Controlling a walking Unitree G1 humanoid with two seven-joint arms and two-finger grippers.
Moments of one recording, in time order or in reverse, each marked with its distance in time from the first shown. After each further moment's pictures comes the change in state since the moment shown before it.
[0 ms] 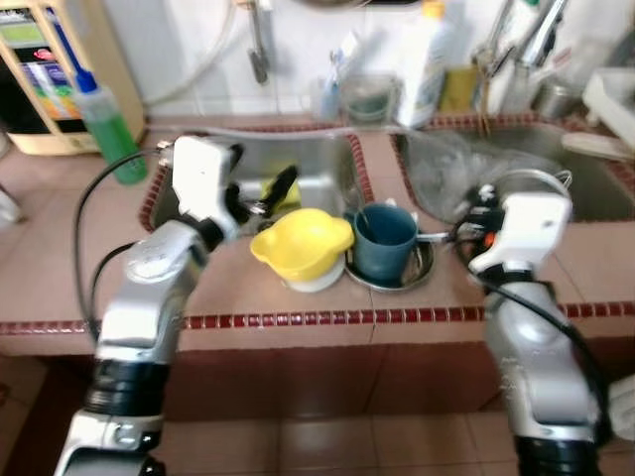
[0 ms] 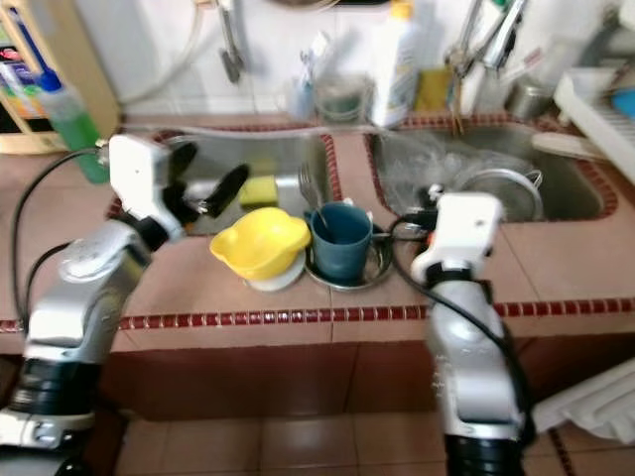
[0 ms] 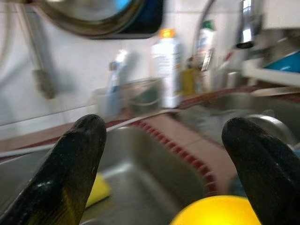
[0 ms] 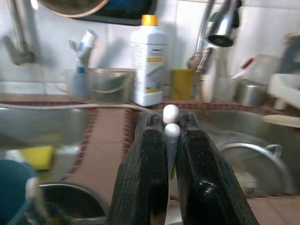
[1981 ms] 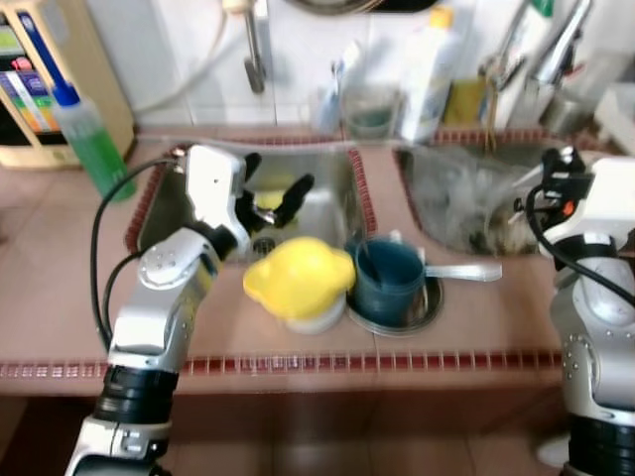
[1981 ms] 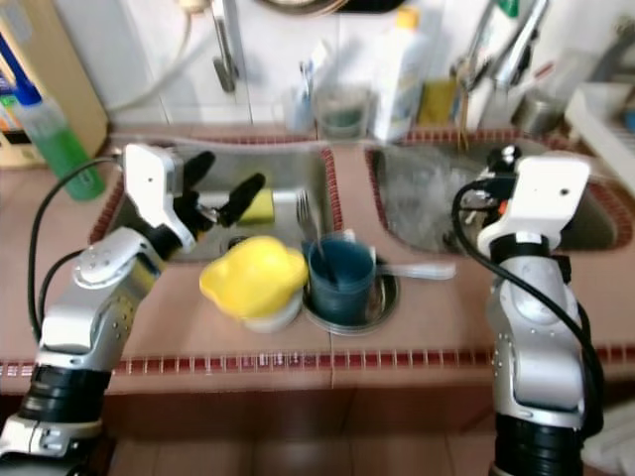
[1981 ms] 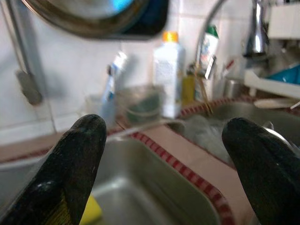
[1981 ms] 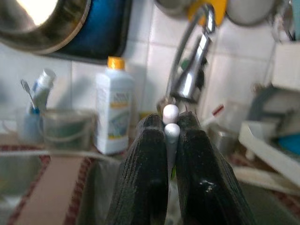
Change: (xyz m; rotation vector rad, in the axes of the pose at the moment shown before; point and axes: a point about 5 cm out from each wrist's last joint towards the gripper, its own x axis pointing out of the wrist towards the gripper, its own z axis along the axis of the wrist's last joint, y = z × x) left arm -0.002 -0.007 -0.004 -0.035 -0.005 -0.029; right arm 0.011 -0.045 0.040 -0.083 -0.118 -0.064
